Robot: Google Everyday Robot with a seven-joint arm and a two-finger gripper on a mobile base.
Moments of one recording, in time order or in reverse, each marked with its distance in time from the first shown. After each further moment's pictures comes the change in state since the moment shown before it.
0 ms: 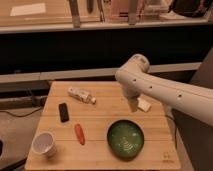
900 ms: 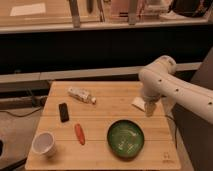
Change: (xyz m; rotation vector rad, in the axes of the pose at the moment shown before) arm 0.086 0.057 -0.010 -0.049 -0.022 0.183
